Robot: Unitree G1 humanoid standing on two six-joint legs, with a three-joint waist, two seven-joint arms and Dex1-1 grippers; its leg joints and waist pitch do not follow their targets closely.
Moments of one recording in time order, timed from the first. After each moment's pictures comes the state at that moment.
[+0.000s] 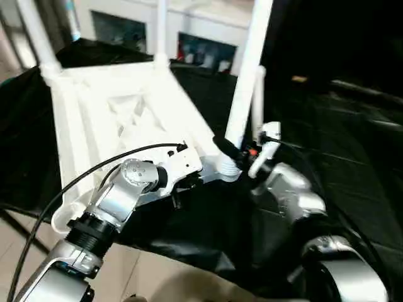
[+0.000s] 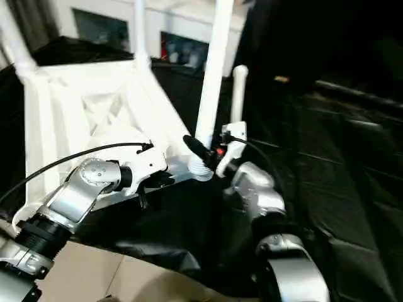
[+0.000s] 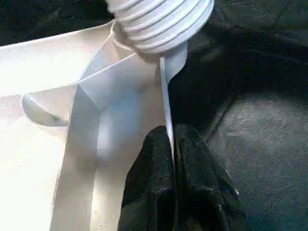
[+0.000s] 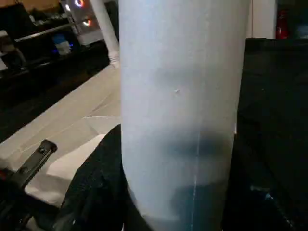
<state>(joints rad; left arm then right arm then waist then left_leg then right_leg) -0.55 0.38 -0.37 0.33 0.13 0.25 -0.90 -0.62 -0.09 -0.09 0.80 0.39 -0.01 0.84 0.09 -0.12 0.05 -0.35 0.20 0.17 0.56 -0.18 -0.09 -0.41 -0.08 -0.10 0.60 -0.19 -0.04</state>
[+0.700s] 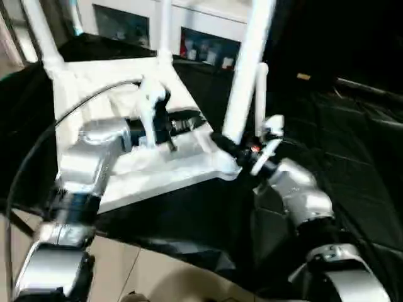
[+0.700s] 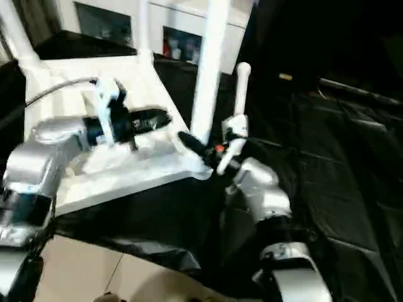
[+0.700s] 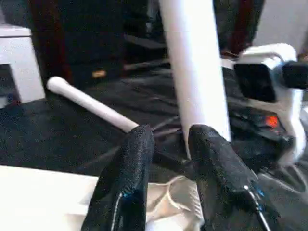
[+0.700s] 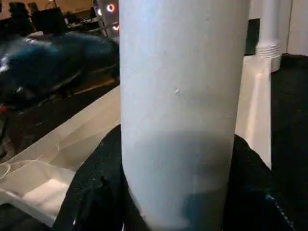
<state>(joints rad) -0.77 0.32 -0.02 0.38 -0.17 0.37 -0.77 -0.58 -0.10 -0.04 0.62 0.38 0.07 0.87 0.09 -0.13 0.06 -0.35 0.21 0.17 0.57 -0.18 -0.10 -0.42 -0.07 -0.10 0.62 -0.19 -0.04</state>
